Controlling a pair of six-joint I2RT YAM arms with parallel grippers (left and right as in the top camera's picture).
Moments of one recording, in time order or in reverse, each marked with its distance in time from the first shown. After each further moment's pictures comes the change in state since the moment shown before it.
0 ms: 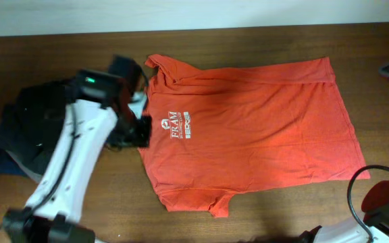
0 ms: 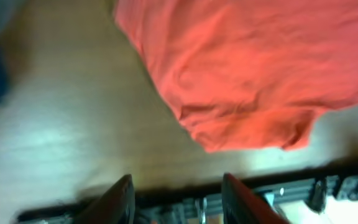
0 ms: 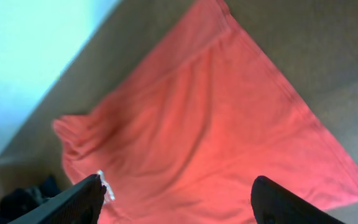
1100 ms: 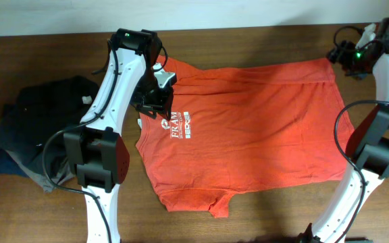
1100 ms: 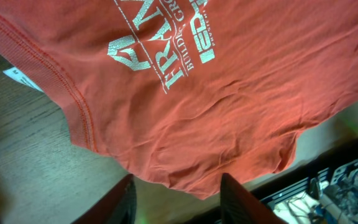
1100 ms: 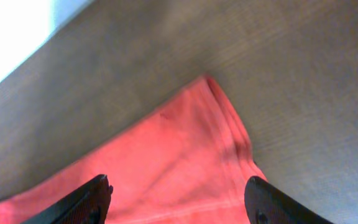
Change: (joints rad) left arm 0.012 0.610 0.669 -0.181 0.131 0.307; right arm 0.215 0.561 0.032 0.660 0.149 0.101
